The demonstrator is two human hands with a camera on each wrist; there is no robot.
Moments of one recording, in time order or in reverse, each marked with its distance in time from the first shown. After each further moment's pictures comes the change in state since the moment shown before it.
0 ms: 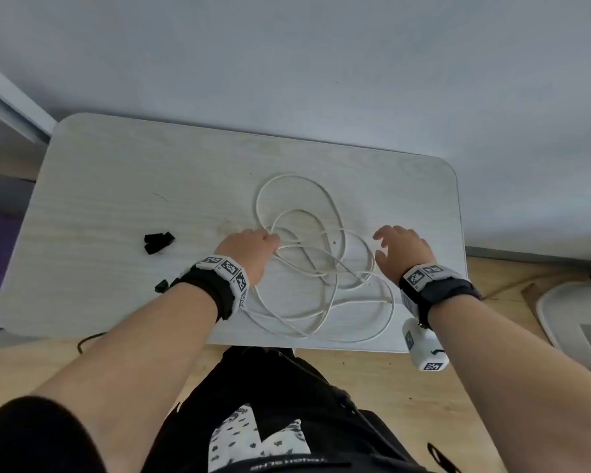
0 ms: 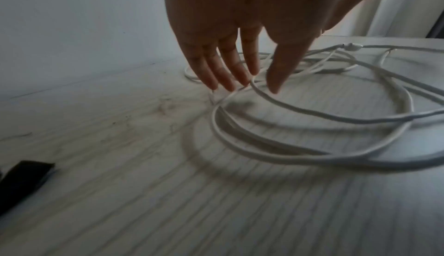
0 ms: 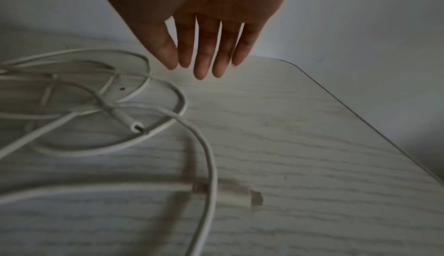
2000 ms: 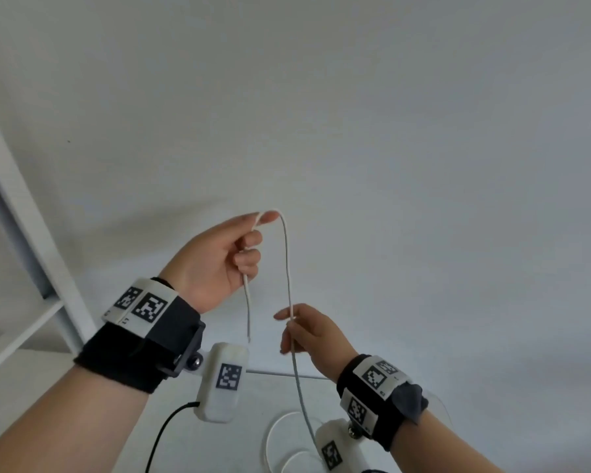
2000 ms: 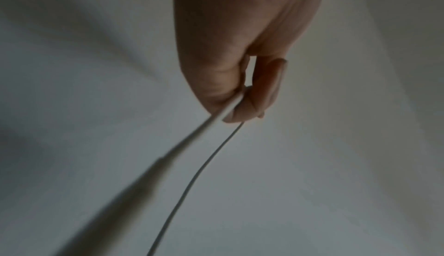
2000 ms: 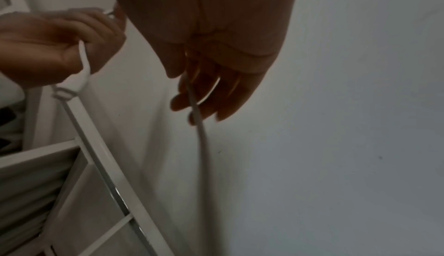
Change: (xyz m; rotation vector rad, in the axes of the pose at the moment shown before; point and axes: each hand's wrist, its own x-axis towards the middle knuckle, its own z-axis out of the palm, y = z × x) left_hand -0.104 -0.015 -0.363 -1.866 0.465 0.381; right_hand -0.013 -0.188 -0.206 0.996 0.122 -0.640
